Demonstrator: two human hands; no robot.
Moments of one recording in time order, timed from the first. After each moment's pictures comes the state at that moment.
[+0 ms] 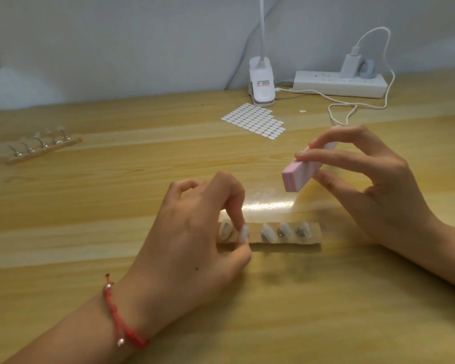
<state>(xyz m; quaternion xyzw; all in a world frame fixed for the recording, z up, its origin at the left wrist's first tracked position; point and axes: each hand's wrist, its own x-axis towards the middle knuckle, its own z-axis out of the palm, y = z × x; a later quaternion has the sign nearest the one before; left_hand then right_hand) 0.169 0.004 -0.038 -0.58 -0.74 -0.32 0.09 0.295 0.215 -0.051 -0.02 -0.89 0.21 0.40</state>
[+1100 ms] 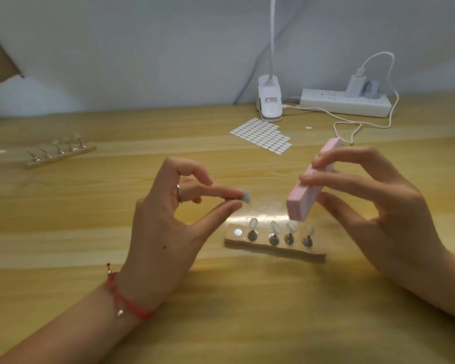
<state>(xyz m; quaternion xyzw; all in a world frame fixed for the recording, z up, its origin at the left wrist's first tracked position) 0.151 0.006 -0.031 -0.47 -0.67 -0.56 0.09 0.301 0.193 -0.042 0.00 -0.88 0.24 0.42</state>
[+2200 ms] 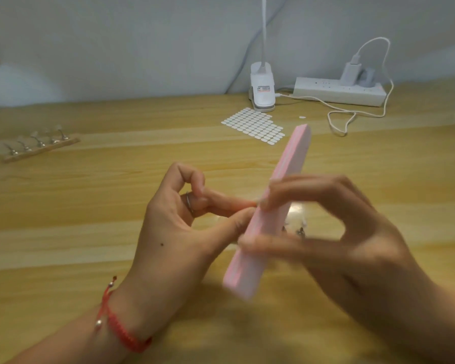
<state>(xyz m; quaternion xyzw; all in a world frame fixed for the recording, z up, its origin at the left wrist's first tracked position) 0.176 0.014 -0.039 -0.38 -0.58 -0.70 -0.15 0.307 0.158 -0.045 0.09 -0.90 0.16 0.39</state>
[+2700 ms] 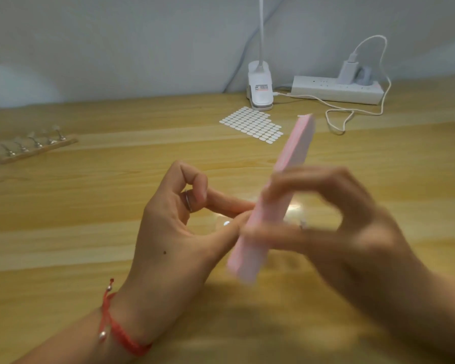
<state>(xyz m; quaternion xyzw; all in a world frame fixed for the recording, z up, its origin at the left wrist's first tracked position) 0.176 0.012 -0.039 -0.42 -0.61 -0.67 -0.08 0.305 0.160 -0.042 0.08 -0.91 0.13 0.38</state>
